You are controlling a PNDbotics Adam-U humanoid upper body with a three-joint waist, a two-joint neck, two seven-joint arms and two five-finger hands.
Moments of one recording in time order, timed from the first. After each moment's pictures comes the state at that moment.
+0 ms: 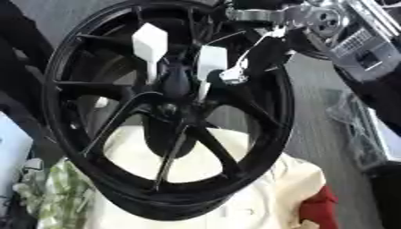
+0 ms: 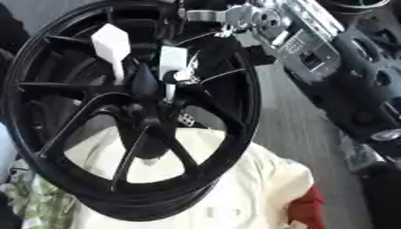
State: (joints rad) left arm -0.15 0.40 0.02 -1.76 0.29 0.04 0.39; right arm -0.91 -0.68 0.45 -1.72 0.50 0.06 0.73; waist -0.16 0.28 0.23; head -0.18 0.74
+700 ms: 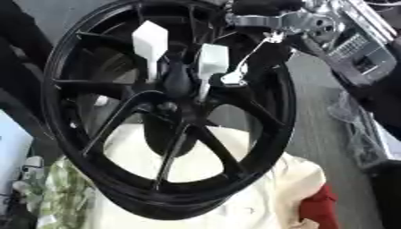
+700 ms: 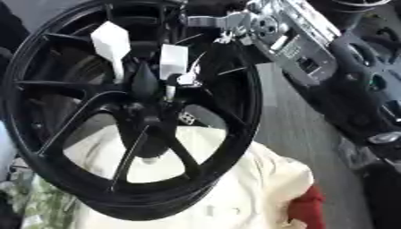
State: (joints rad) left arm -0.15 0.40 0.02 -1.76 0.29 0.04 0.39; right arm -0.90 -0.68 0.45 -1.71 0.52 0.05 0.72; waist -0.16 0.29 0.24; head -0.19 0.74
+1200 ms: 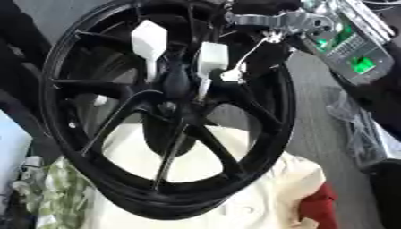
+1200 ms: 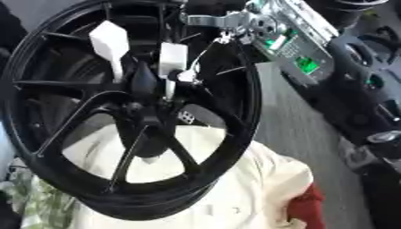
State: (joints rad) left arm -0.15 0.40 0.02 -1.76 0.29 0.04 0.39; right arm -0.89 -0.68 0.45 -1.71 0.51 0.06 0.70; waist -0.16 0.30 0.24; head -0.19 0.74
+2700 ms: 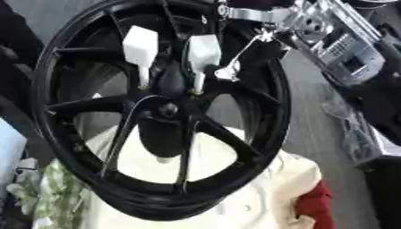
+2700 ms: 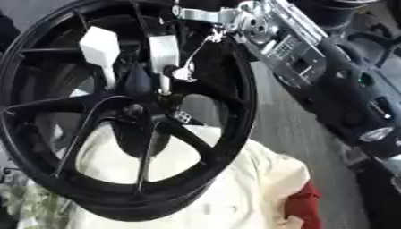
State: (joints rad) left arm -0.15 0.40 0.02 -1.75 0.29 0.04 0.38; right arm -0.89 -0.67 0.44 -1.71 0.41 0.15 0.61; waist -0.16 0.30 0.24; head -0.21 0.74
